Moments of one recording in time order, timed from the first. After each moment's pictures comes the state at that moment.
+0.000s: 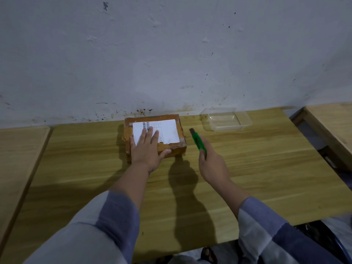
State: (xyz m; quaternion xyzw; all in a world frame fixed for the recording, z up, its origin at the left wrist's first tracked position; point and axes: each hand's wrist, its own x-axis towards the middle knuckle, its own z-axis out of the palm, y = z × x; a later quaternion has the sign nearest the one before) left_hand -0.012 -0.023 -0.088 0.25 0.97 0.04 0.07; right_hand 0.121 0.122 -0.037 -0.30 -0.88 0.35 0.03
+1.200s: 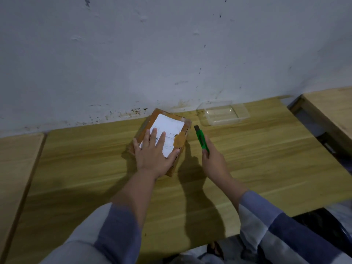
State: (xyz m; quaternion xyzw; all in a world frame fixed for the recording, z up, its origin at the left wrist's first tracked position) left_hand 0.010 -0.009 -0.088 0.26 0.96 0.06 0.06; right_hand 0.119 0.135 -0.062 -0.35 -0.85 0.40 0.05
